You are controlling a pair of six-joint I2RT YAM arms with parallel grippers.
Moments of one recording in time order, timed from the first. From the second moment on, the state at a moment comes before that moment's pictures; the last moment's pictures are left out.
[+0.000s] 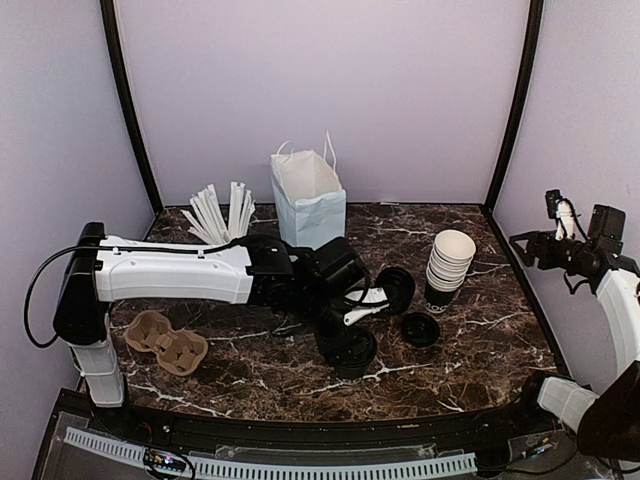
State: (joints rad) left arm -1.20 1.88 1.55 -0.70 0.08 0.12; right arm -0.42 0.86 0.77 -0.47 -0.70 -0.21
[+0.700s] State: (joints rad) left arm -0.98 1.67 1.41 -0.74 0.00 0.04; right arm -0.42 0.86 0.77 -0.47 -0.72 -0.22
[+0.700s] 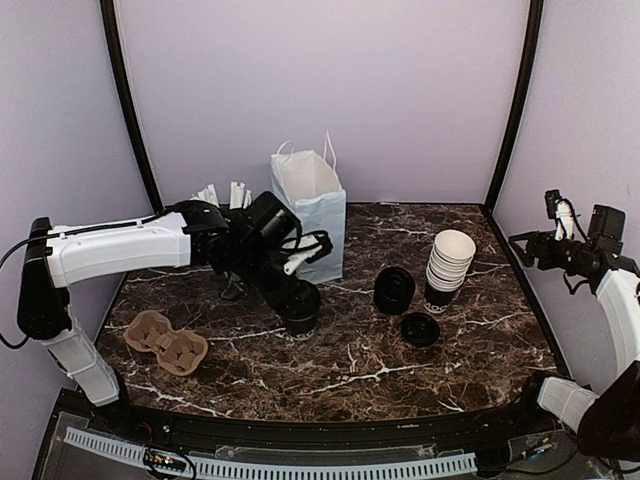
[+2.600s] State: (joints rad) left arm -1.11 2.28 2.28 -1.02 0.03 0.13; right arm -0.42 0.87 0.77 -0.47 -0.68 -0.22
